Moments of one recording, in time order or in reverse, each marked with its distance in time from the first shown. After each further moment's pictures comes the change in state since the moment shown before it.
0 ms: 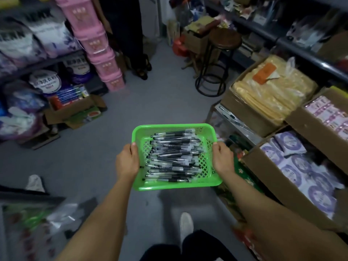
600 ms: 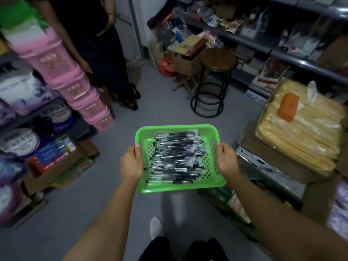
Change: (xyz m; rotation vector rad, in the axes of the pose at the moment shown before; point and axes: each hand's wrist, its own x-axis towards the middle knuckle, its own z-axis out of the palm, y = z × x) left_hand 0.349 0.103 0.035 -0.012 -0.092 0.190; right_hand 0.261 -0.151 0.099 0.083 0.173 0.080
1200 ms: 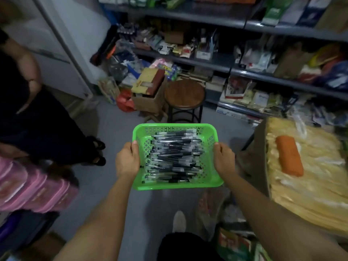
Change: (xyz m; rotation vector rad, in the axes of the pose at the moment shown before) left_hand 0.350 0.208 0.144 0.041 -0.200 0.317; right_hand 0.312 -0.105 -0.003 0.049 0.315 0.150
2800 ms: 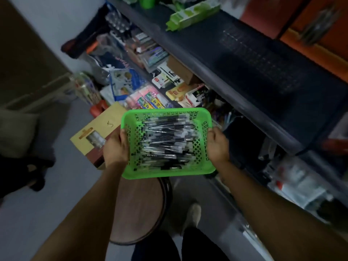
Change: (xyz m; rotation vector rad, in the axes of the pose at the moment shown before) left_hand 0.626 0.322 0.370 0.002 0.232 -0.420; right_hand 0.894 -0.155 0.092 -0.112 -0.377 -0.213
